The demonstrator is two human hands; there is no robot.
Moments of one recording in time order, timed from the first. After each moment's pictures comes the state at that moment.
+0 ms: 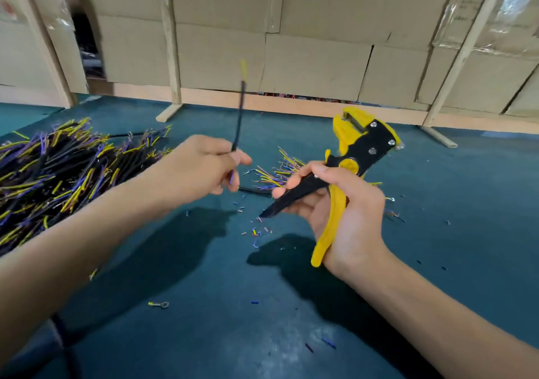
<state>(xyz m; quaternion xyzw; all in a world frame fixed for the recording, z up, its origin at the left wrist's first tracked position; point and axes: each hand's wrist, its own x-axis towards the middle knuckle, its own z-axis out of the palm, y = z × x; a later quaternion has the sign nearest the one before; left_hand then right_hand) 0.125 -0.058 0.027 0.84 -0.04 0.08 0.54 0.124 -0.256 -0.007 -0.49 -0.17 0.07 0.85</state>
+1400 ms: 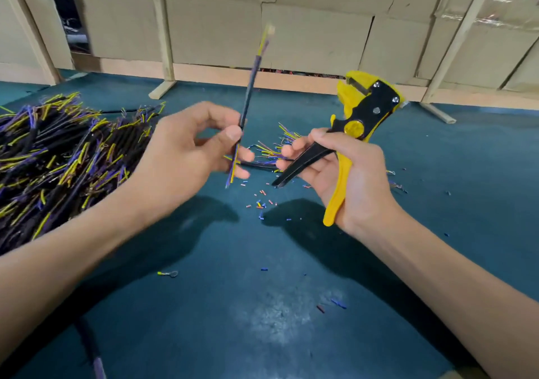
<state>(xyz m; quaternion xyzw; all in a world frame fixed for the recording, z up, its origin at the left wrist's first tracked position) 0.108 -0.054 -0.003 0.73 -0.14 0.19 0.64 0.136 -0.257 -0.008 -0.46 -0.14 0.07 0.87</state>
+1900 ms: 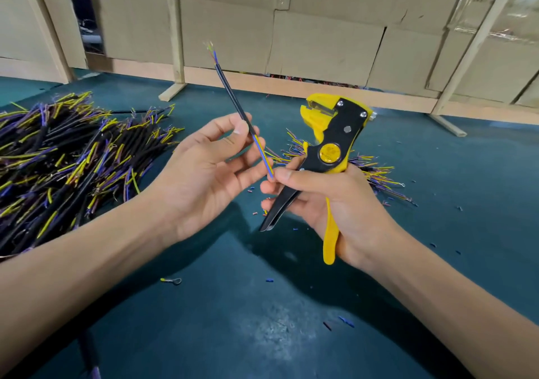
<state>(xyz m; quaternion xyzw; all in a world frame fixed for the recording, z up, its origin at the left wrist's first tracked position) 0.109 -0.065 -0.011 0.45 -0.10 0.03 0.88 0.118 -0.243 -0.013 -0.54 -0.17 0.15 0.81</state>
